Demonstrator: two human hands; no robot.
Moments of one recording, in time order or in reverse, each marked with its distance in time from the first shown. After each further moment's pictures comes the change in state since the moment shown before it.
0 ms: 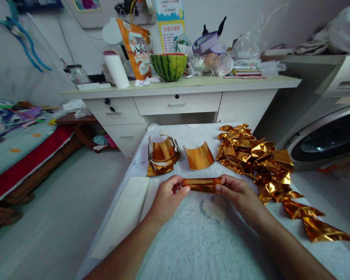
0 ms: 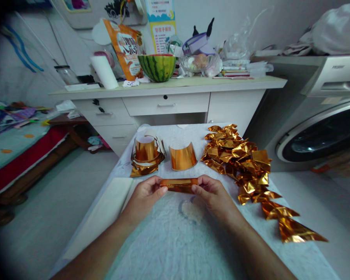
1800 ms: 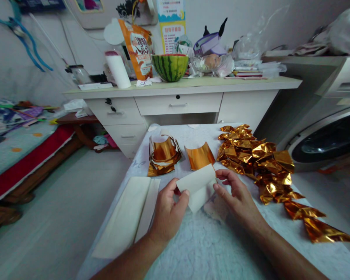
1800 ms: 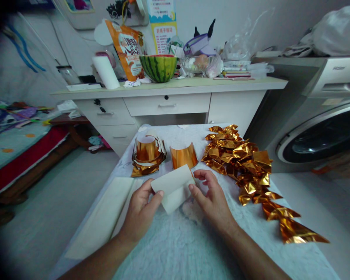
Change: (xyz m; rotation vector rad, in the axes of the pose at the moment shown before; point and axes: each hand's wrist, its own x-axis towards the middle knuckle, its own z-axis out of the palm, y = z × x) left_hand -0.027 0.022 0.015 0.007 0.174 0.022; right_hand -0.002 0.003 0.011 -0.353 0.243 -0.338
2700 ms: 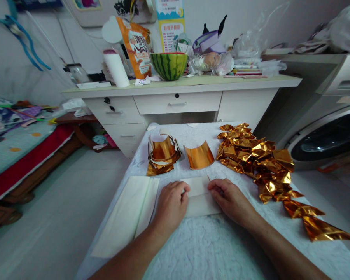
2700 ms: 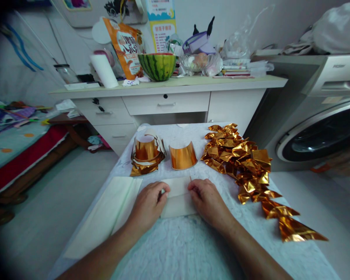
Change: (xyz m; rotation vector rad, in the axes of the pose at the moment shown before) left_hand 0.013 -0.012 0.003 0.658 -0.168 0.109; right_hand 0.001 0.010 0.001 -0.402 -0.263 -0.010
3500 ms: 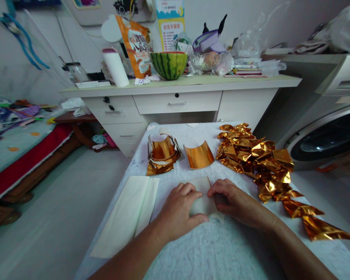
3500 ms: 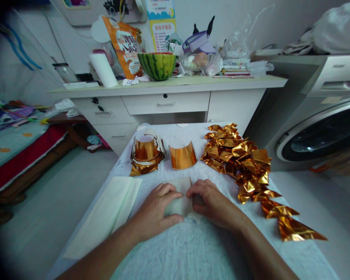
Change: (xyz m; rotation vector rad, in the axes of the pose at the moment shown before) left_hand -0.006 0.006 -0.001 -0.030 -0.225 0.272; right_hand -0.003 0.003 -0.026 -0.023 -0.243 -0.191
